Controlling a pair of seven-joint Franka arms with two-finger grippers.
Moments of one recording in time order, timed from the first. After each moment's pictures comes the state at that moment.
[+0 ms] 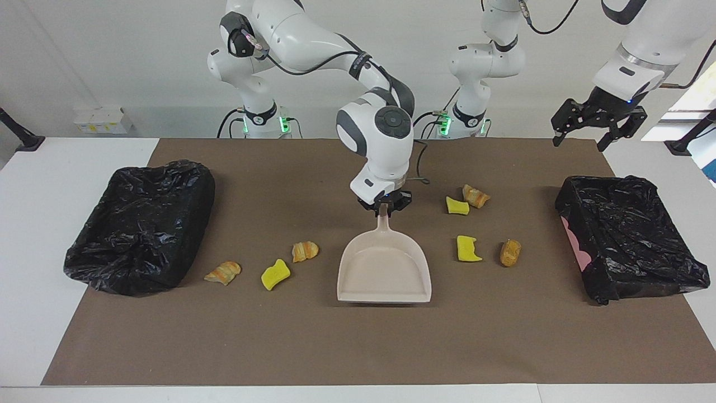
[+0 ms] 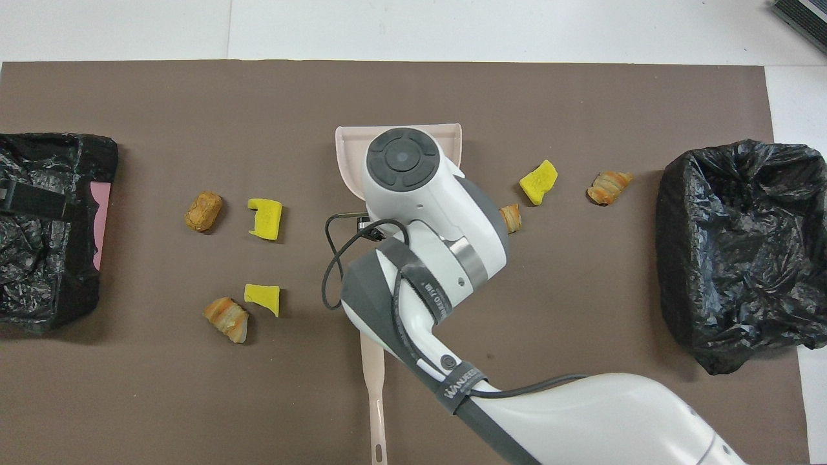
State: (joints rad) left arm -0.05 0.00 0.02 -1.48 -0.03 1.50 0.16; right arm 0.48 0.53 0.14 -1.35 -0.02 1.83 0.59
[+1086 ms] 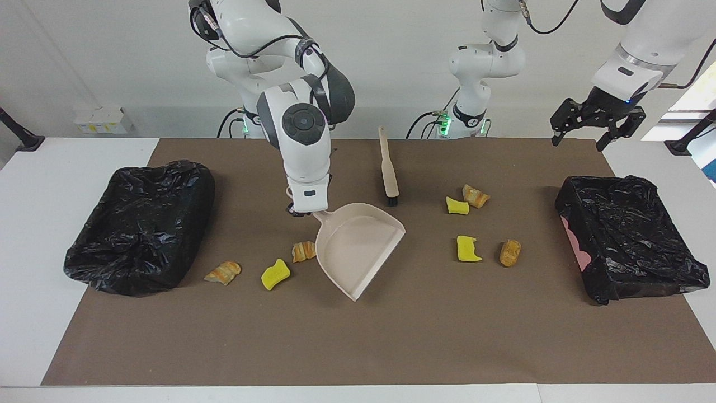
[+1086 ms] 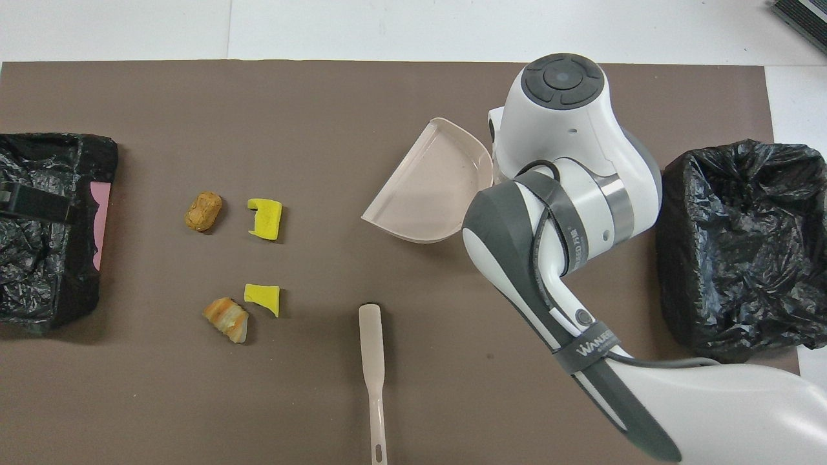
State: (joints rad) left arm -0.06 0.00 0.01 -1.48 -0.03 1.49 0.16; right arm 0.26 0.42 0.15 -1.40 -0.09 1.61 -0.62
